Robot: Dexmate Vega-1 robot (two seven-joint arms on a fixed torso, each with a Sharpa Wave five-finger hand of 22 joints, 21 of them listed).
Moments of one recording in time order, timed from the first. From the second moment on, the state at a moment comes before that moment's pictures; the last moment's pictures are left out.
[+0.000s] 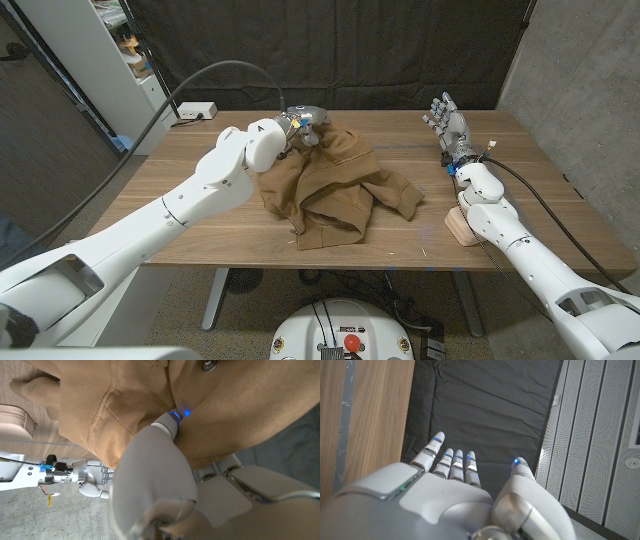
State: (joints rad) left arm 0.61 0.77 0.71 -2.17 0.76 0.52 -0.42; left_hand 1.54 0.08 0.38 -0.17 0.26 0.68 0.07 0.50 0.42 0.60 -0.04 0.59 0.71 0.63 0.04 0.65 0.53 0.67 -0.02 1.06 0.22; right arm -0.80 -0.47 -0.29 -1.29 0.70 0.38 -0.01; right_hand 0.26 0.04 0.26 -0.10 0.22 0.21 0.02 0.19 0.19 0.14 0.08 0.19 0.19 0.09 0.03 0.20 0.21 0.29 0.02 0.18 0.17
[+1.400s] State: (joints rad) left arm 0.61 0.79 0.65 -2.25 0.79 0.53 -0.42; left_hand 1.53 0.08 0.38 -0.17 0.27 0.69 0.07 0.50 0.43 0.62 -0.04 0.58 0.71 0.64 0.05 0.65 0.53 0.65 -0.02 1.12 0.19; right arm -0.81 -0.47 -0.29 -1.32 0.69 0.38 -0.03; right_hand 0.26 0.04 0.26 -0.10 0.22 0.21 0.02 0.19 0.19 0.14 0.08 0.19 0.19 0.09 0.03 0.20 0.21 0.29 0.02 0.18 0.17
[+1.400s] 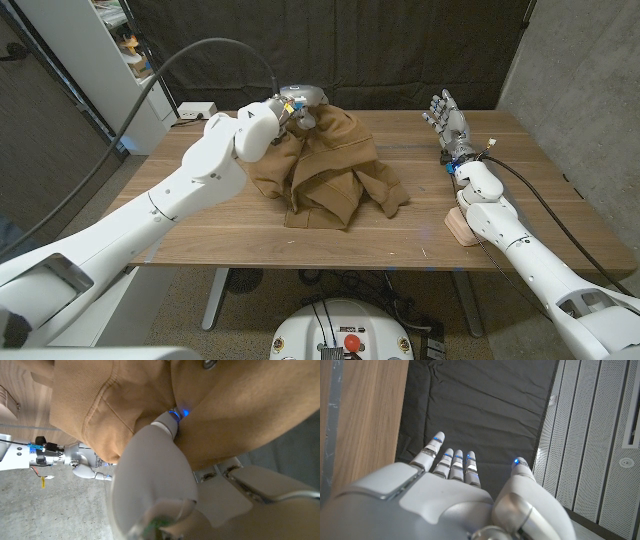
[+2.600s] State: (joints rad) left arm 0.59 0.80 0.60 -2.30 0.79 0.54 -0.43; left_hand 1.52 0.07 0.38 -0.17 0.28 0.71 0.06 0.50 0.44 0.64 -0.05 0.57 0.71 0.66 0.05 0.64 0.53 0.63 -0.03 1.17 0.18; right arm -0.80 -0.46 -0.30 -1.32 0.68 0.38 -0.03; right_hand 0.25 0.04 0.26 -0.10 0.22 0.21 0.02 0.19 0.19 0.14 0.08 0.19 0.19 0.09 0.03 0.20 0.21 0.29 0.02 0.18 0.17
